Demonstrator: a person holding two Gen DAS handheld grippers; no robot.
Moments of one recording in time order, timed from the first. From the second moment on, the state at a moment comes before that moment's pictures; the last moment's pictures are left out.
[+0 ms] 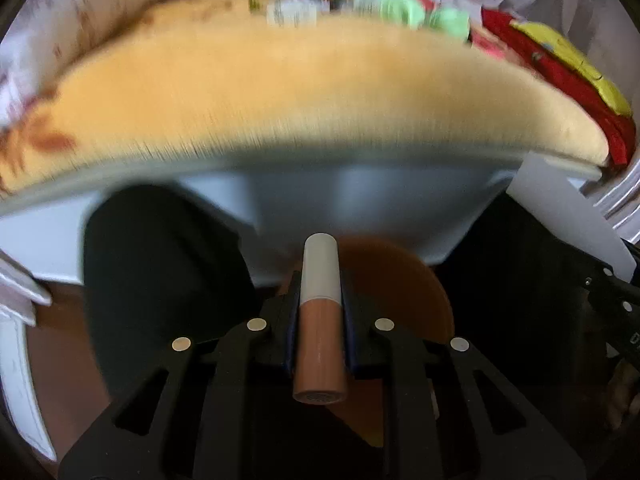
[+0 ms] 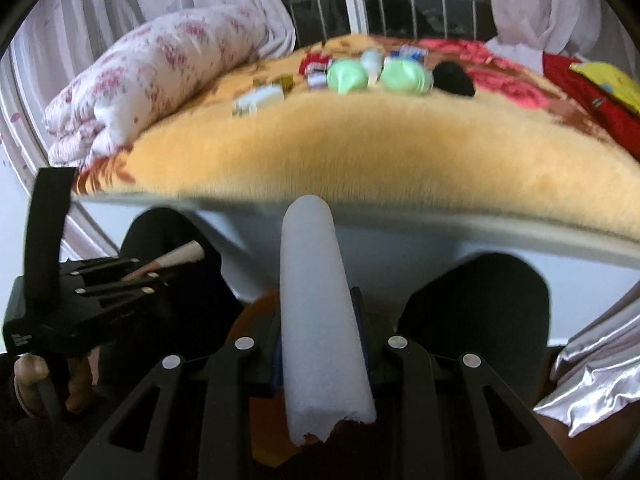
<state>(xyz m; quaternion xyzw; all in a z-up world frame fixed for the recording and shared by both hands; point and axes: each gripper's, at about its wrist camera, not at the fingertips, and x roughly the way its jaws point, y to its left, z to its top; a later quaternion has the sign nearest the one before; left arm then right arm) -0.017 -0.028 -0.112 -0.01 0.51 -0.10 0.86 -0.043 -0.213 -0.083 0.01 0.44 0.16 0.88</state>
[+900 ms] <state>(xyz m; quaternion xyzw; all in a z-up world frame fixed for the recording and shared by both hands) -0.016 -0.026 -0.121 0.01 0.52 -0.08 0.85 -0.039 -0.220 -0.096 0.03 0.46 0.15 0.87</state>
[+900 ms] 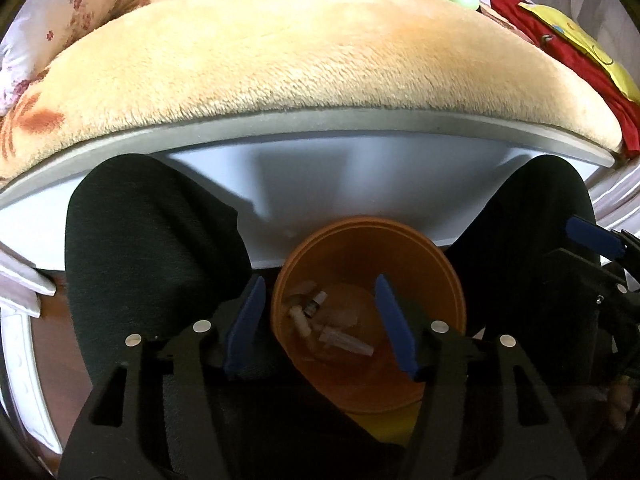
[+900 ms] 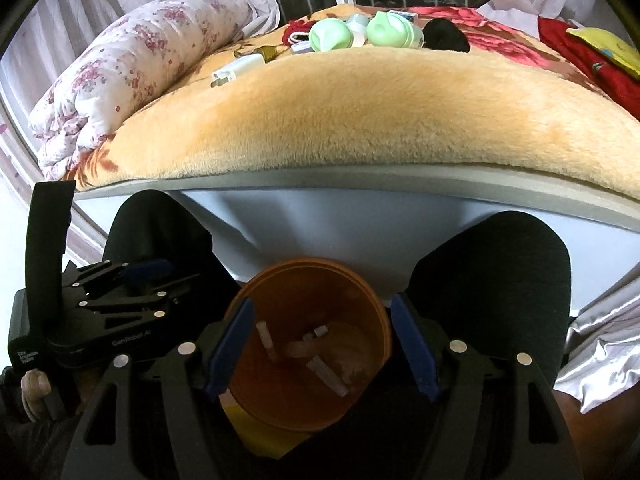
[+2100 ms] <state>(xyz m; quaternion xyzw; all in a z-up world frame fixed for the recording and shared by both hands) 0.174 -0.026 -0.053 0.01 0.36 -0.05 0.93 0.017 -0.263 -0.058 0.07 0.40 0.09 0.91</state>
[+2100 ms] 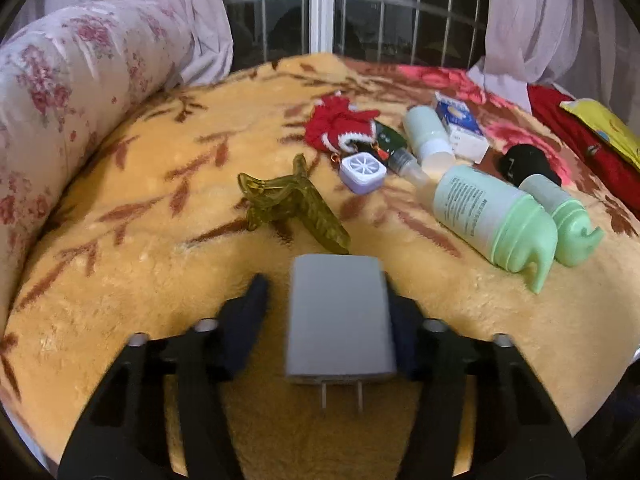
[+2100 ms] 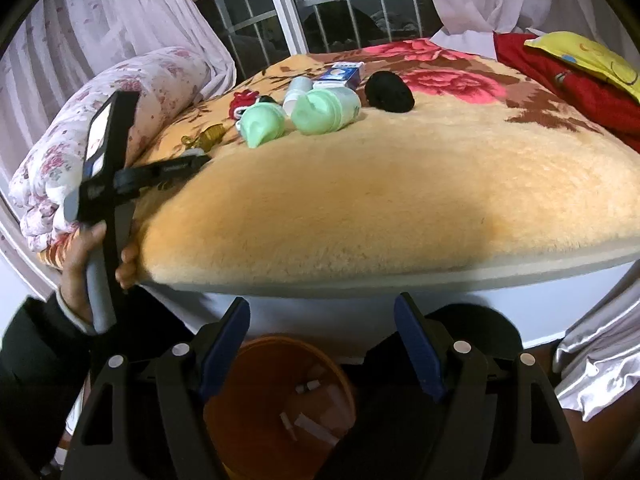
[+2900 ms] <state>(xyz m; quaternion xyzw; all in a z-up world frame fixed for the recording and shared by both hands) 0.150 -0.020 -0.056 0.01 0.34 0.01 0.94 0.240 -0.238 -0.054 0.14 0.46 -0.02 0.87</state>
